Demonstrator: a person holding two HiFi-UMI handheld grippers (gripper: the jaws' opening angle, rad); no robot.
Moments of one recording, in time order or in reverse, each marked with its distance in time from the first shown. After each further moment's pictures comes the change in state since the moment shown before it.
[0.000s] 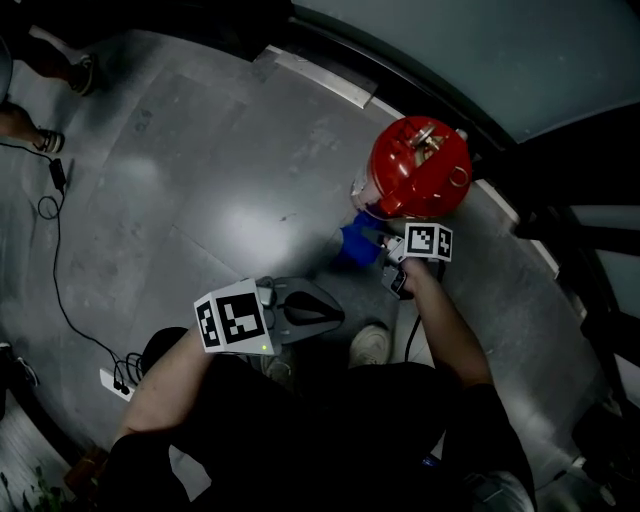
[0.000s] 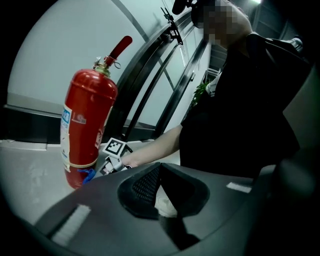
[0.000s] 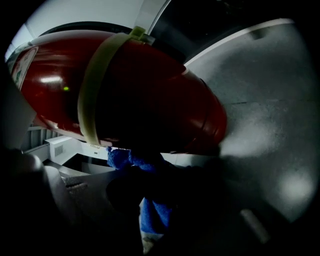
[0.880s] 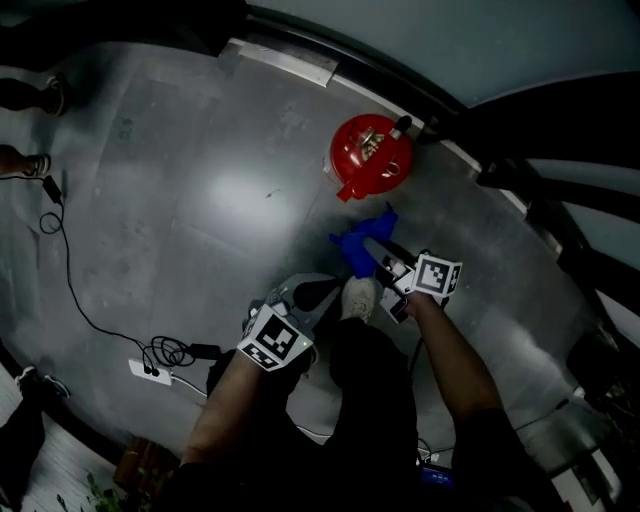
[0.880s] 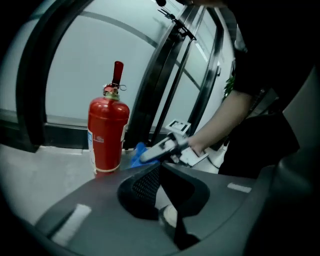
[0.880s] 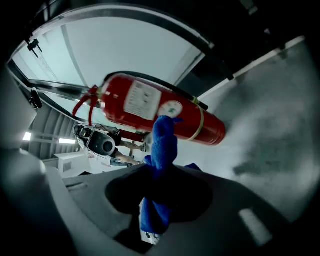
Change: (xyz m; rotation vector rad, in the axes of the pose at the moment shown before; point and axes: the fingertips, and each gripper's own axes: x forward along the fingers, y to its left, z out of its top) left arm -0.002 -0.016 0.041 -0.085 -0.018 0.410; right arm -0.149 0.147 -0.045 0.065 -0.234 0.073
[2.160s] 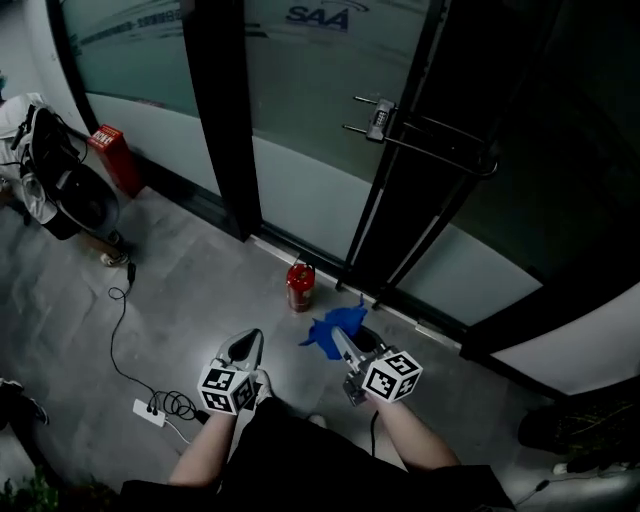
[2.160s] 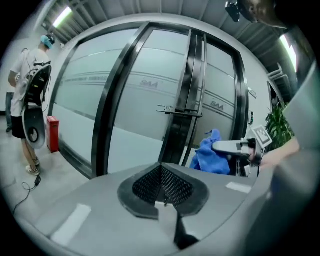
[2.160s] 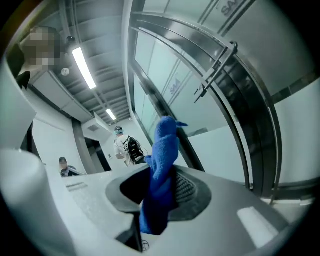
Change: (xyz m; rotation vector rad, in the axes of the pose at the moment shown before) left arm -0.363 -0.327 0.380 -0.172 -0.440 0.664; right arm -0.458 0.600 -0.063 -0.803 -0.379 0.124
